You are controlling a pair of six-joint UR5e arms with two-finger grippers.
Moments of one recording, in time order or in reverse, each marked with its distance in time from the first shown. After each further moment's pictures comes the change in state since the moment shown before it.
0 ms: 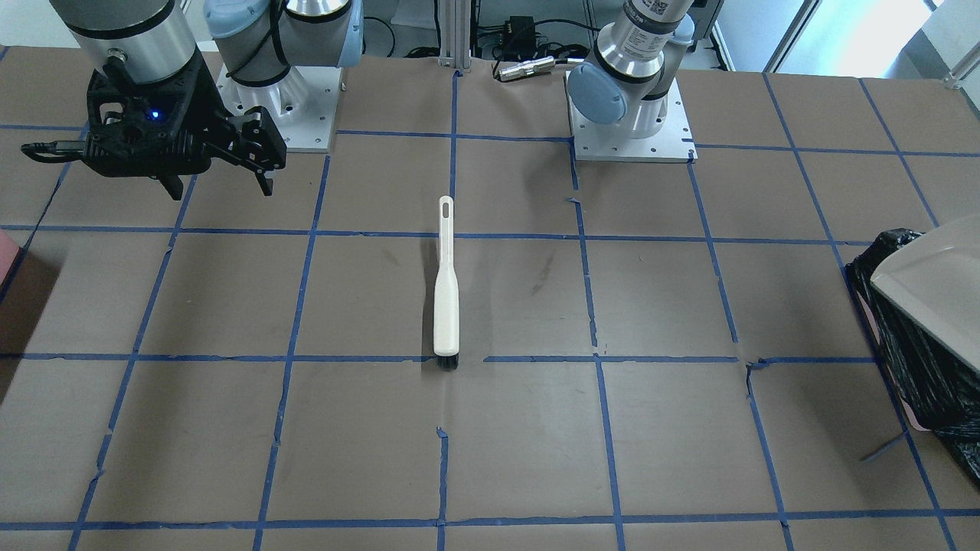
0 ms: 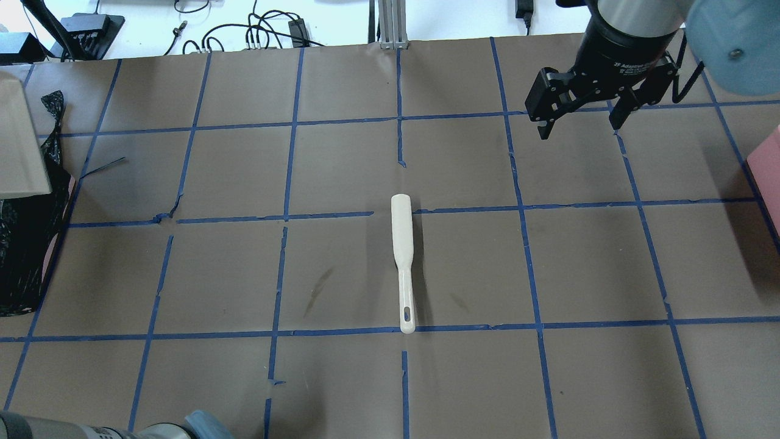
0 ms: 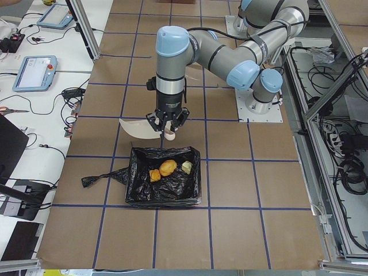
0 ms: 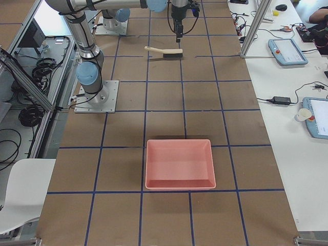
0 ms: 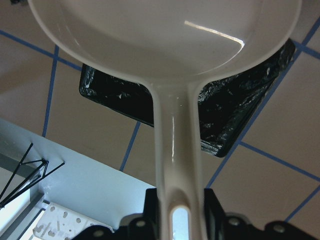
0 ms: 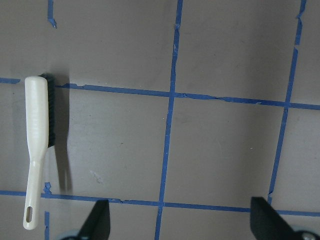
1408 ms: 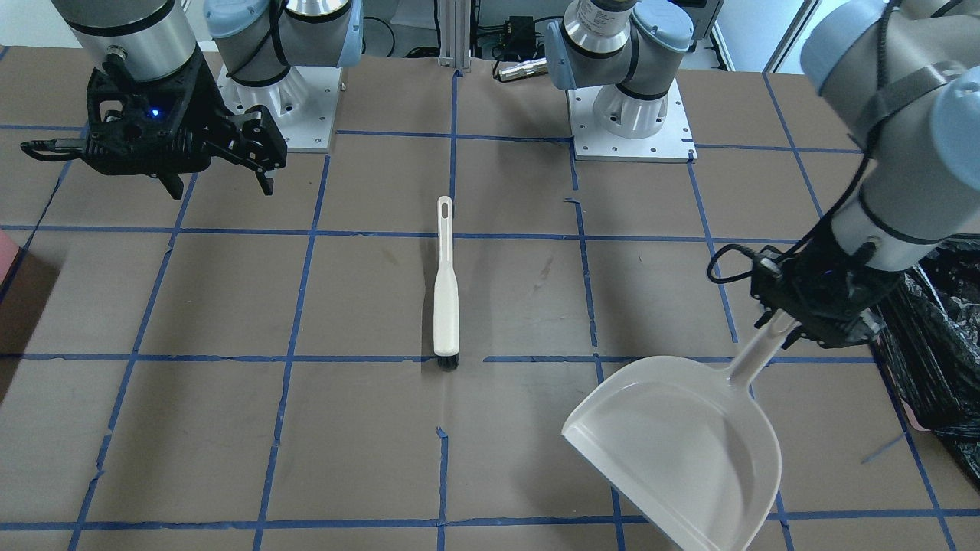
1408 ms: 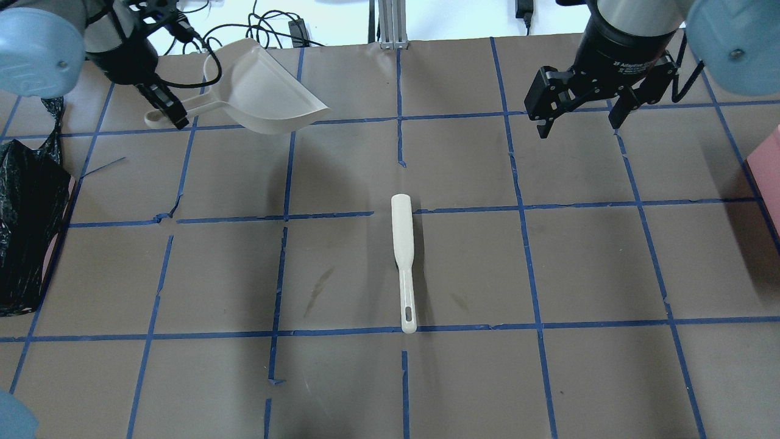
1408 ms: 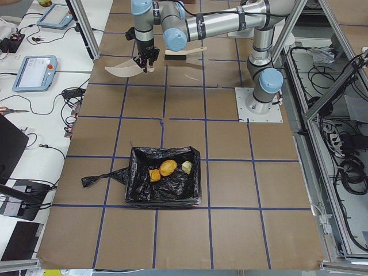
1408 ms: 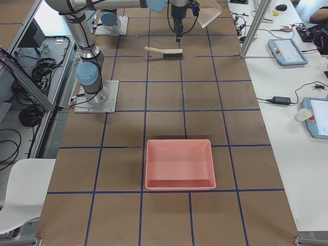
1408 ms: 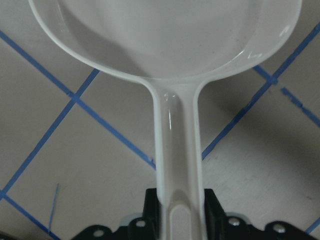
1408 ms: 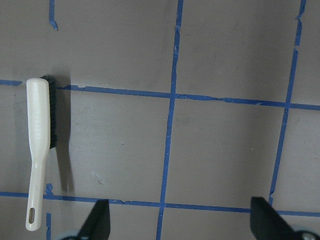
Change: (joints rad) left arm -0.639 -0.067 -0.188 0.046 -0.096 -1.066; right arm 0.002 -0.002 -0.001 -0.002 0.001 0.005
